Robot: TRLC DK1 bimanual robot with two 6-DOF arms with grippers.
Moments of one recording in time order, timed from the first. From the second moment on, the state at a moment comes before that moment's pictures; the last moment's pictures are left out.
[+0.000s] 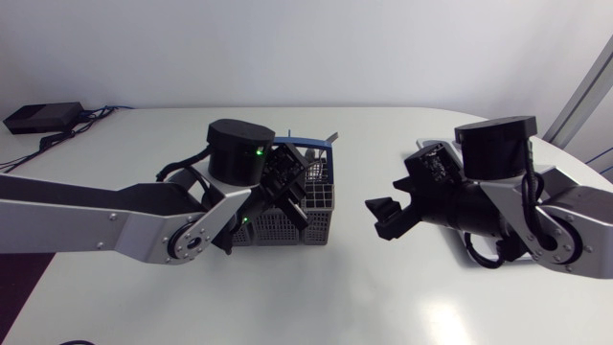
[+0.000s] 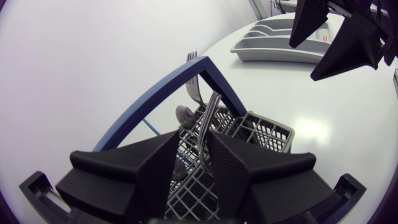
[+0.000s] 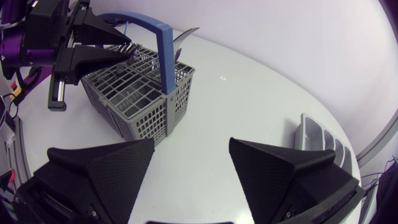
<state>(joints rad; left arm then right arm) -0.75 1.65 0.83 0.38 -0.27 0.49 0.42 1.24 0.61 -0.01 -0.06 -0.18</state>
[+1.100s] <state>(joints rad) -0.73 1.64 0.84 0.44 -0.24 0.49 0.42 1.27 0.58 0.03 -0.06 -0.18</state>
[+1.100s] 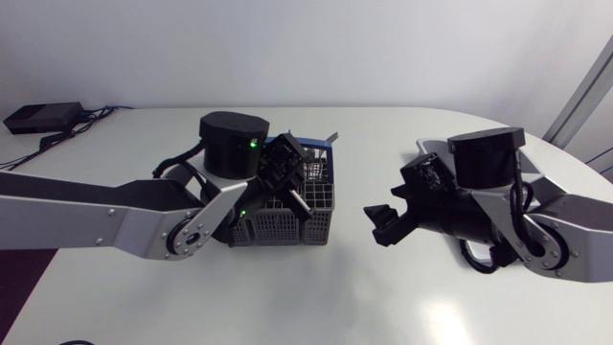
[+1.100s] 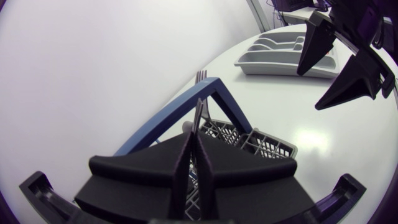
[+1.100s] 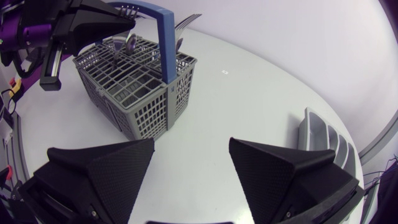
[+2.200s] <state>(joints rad) -0.73 1.54 0.71 0.71 -0.20 0.46 0.58 1.24 0.61 0.04 -0.12 -0.19</state>
